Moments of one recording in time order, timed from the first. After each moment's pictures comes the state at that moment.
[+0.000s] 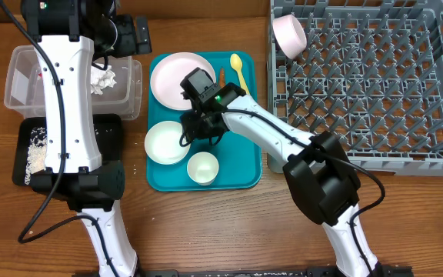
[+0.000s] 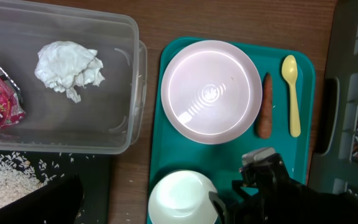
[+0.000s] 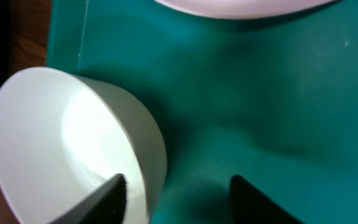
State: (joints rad) left arm -0.02 2.15 2.67 -1.62 0.07 -0.19; right arm 0.71 2.26 1.83 -0.79 -0.24 0.45
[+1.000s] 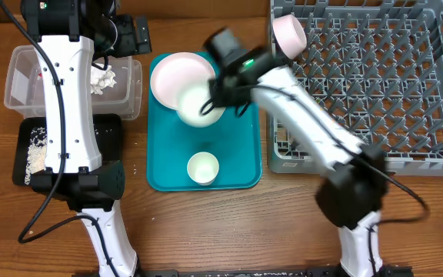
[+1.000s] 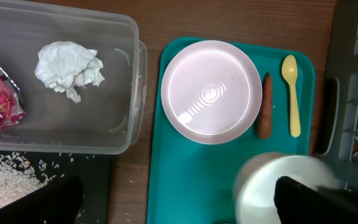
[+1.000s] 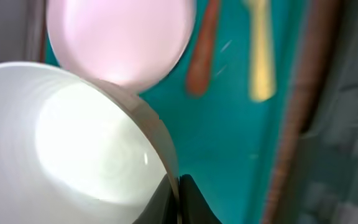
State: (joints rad) left arm -0.02 2.15 2.67 -1.62 0.07 -0.19; right arm 0.58 2.11 2.09 -1.15 0.01 0.44
